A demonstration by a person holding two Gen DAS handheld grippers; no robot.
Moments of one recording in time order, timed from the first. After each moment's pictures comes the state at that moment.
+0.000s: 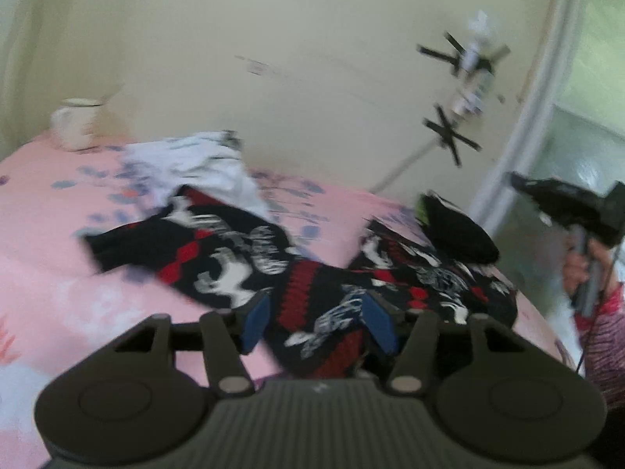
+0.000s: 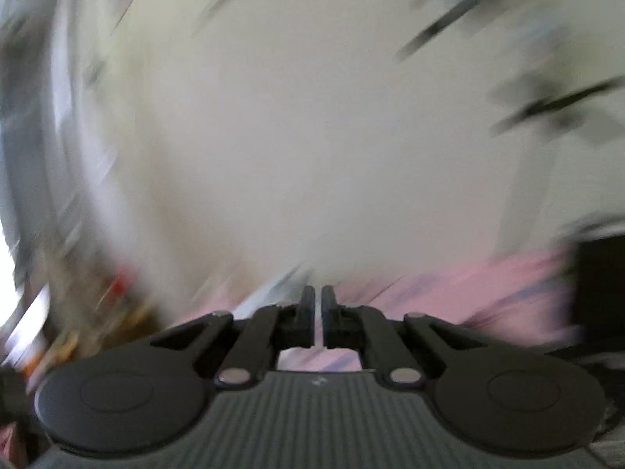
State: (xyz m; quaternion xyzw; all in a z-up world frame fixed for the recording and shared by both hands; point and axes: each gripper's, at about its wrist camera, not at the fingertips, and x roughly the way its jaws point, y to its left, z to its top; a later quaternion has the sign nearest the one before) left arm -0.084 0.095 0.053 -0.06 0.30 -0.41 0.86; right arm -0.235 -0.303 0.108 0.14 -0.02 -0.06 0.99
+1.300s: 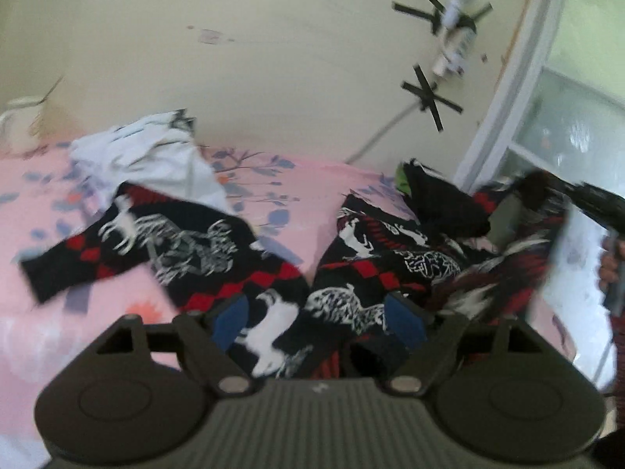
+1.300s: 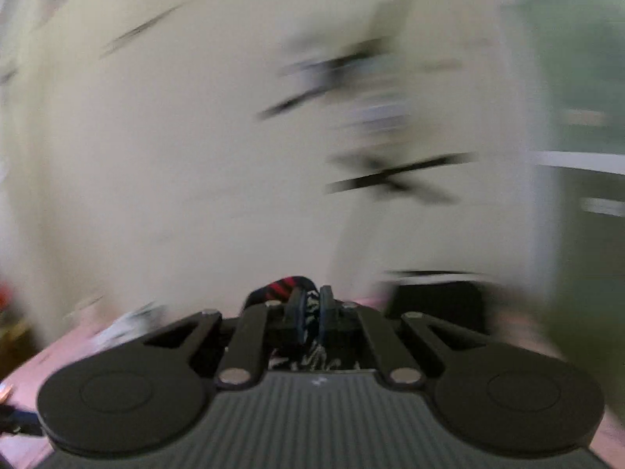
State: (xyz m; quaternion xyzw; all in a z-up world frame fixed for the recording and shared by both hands) left arm -0.054 0.043 0.050 -0.01 0.33 -0.45 0.83; right arm -0.312 -0.318 0.118 0.09 -0.02 -0.27 0.96
